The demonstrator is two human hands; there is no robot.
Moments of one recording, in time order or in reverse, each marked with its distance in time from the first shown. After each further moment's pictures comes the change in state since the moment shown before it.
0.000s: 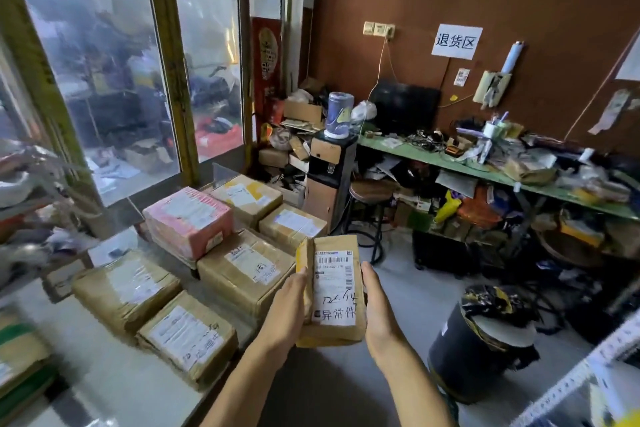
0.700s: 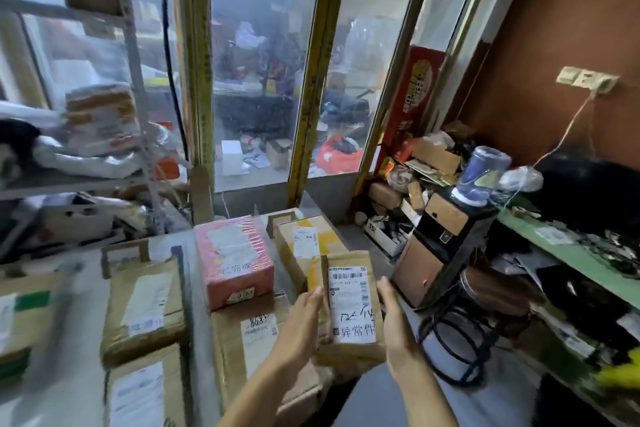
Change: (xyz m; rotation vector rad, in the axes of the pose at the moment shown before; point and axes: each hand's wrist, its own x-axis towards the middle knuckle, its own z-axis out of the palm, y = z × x) left_hand 0.240 0.055 -0.012 -0.236 0.418 -0.022; right_hand 0.328 -0.077 0.042 -0.348 -0.340 0.025
